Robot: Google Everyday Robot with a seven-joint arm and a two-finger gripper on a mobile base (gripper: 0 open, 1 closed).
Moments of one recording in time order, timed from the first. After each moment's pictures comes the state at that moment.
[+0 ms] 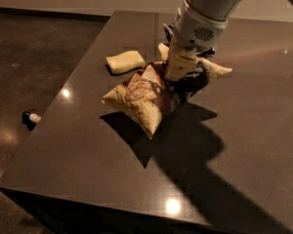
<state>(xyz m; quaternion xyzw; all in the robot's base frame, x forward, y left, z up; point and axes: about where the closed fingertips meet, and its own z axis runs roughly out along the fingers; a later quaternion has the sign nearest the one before) 0.517 -0.072 0.951 -0.68 0.71 0.07 0.16</state>
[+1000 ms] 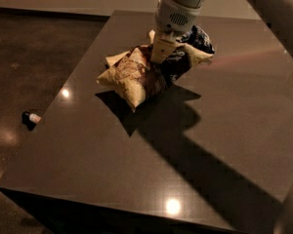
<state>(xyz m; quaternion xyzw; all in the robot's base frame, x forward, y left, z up) 0.590 -0.045 0.951 -0.66 0.73 0.06 0.17</state>
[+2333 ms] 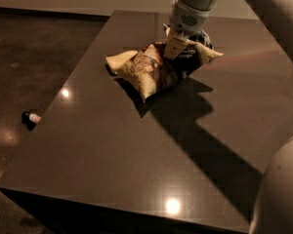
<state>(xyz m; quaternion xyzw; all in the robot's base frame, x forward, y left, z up) 0.633 -0.084 0.936 -0.62 0.77 0.03 0.18</state>
